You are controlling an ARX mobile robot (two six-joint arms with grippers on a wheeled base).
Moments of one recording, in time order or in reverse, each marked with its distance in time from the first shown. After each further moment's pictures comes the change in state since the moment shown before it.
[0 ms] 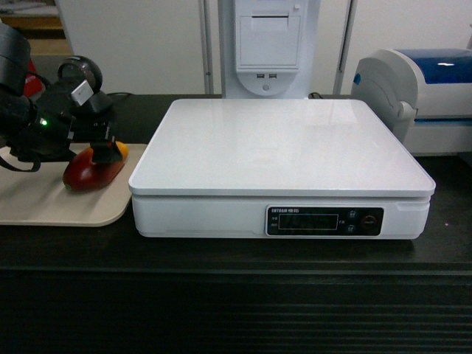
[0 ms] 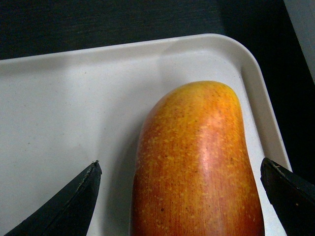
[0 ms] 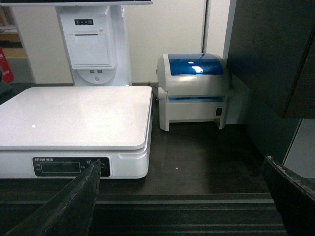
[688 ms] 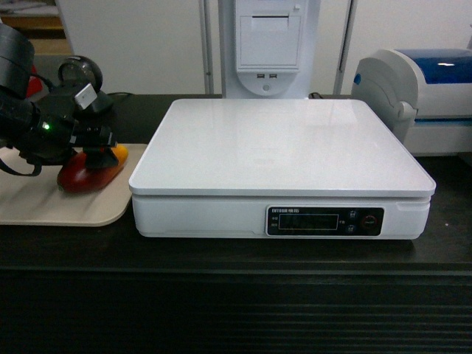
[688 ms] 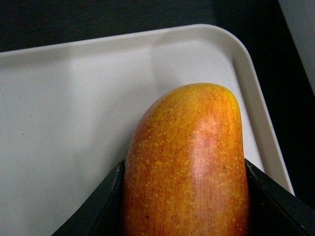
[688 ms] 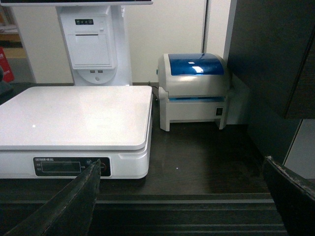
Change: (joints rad) left arm -0.008 -0.035 -0.055 0.023 -0.021 0.016; right arm 0.000 0.000 0.000 0.000 0.000 0.000
